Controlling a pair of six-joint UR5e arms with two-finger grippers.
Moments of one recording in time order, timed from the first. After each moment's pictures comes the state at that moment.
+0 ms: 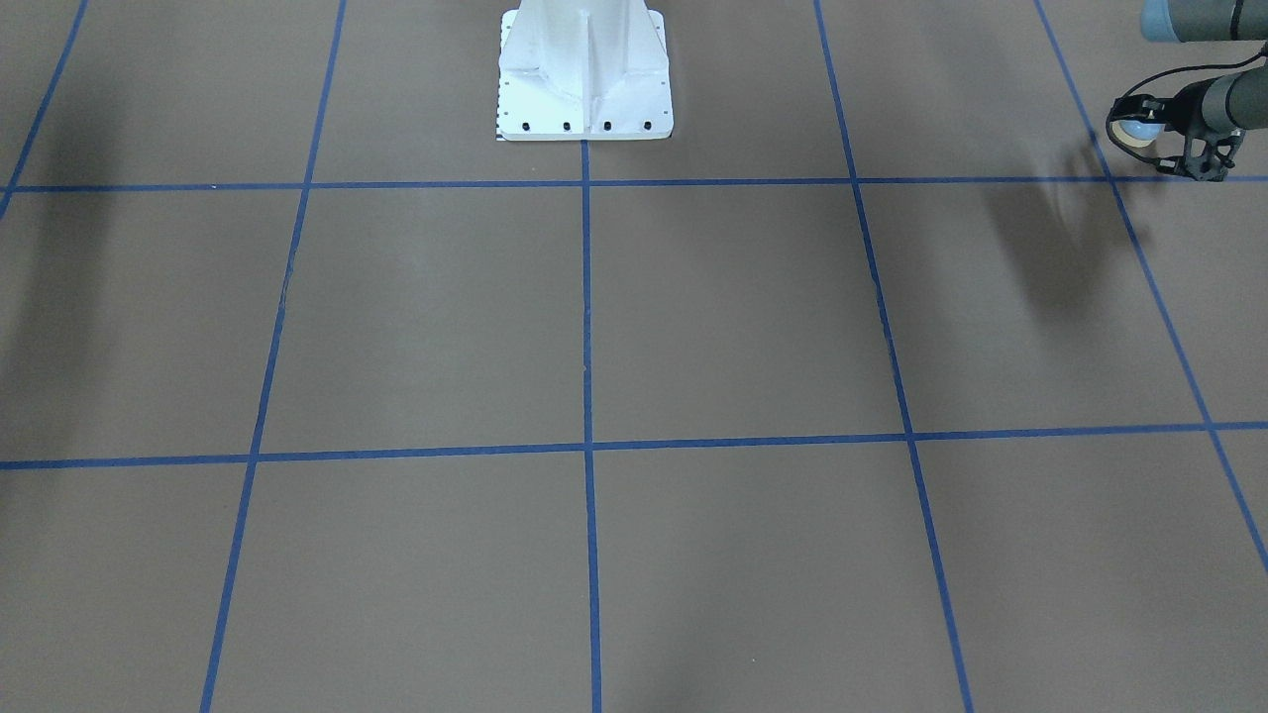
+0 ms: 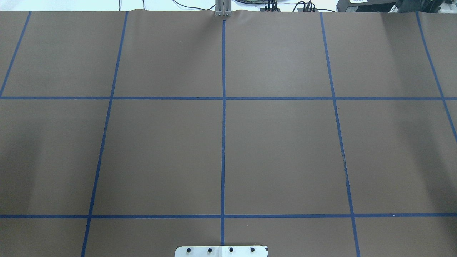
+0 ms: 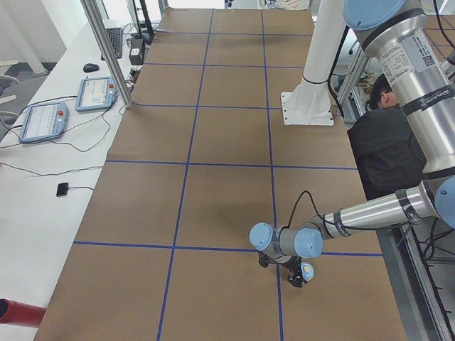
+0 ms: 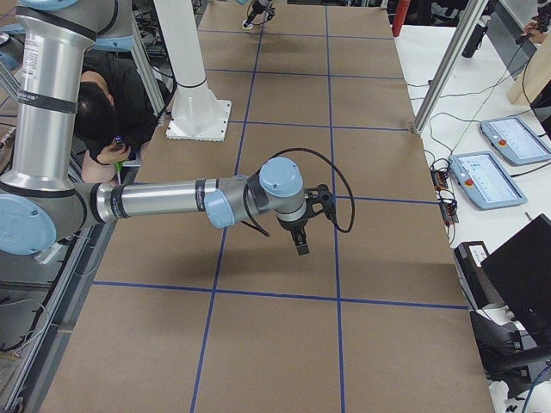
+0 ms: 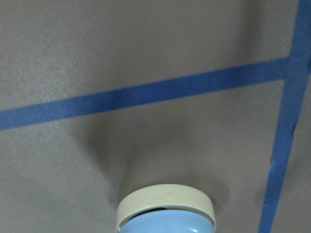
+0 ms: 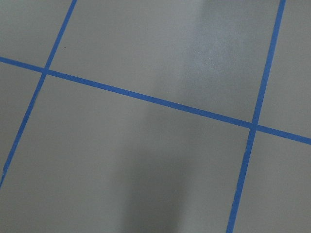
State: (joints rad) left arm -0.92 -1.09 -1.54 -1.83 -2.45 -0.05; right arm 1.49 -1.77 1.88 -1.29 2.44 0.06
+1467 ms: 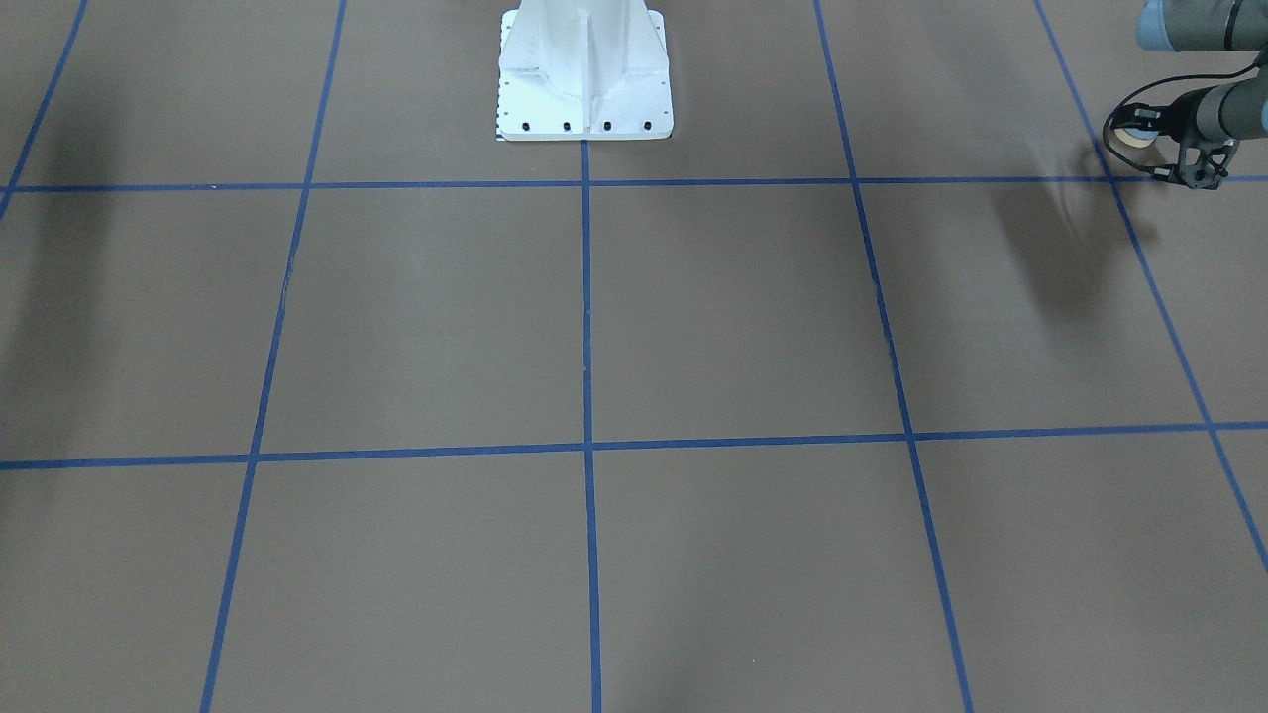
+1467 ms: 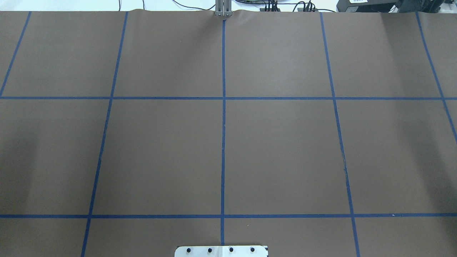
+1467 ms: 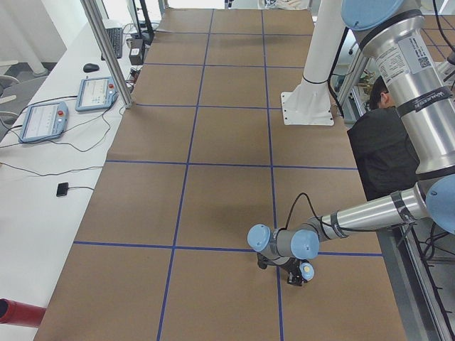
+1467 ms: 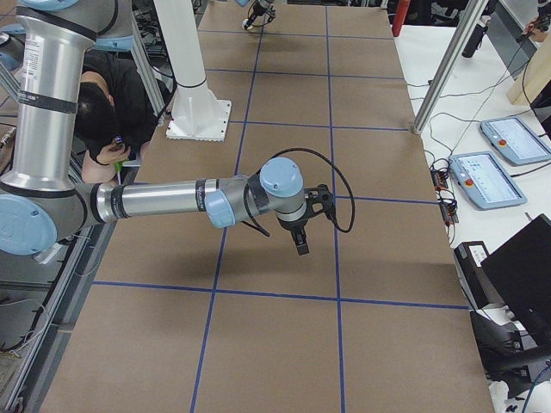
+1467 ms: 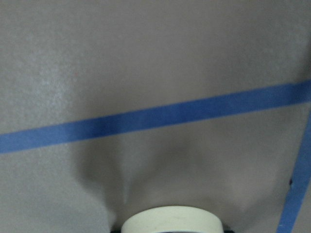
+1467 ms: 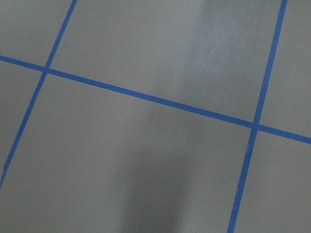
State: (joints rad) left arm -0.90 -1.11 -1.51 -1.84 -2.44 -0.06; right arm 1.49 -1.77 1.88 -1.29 2.44 0.06
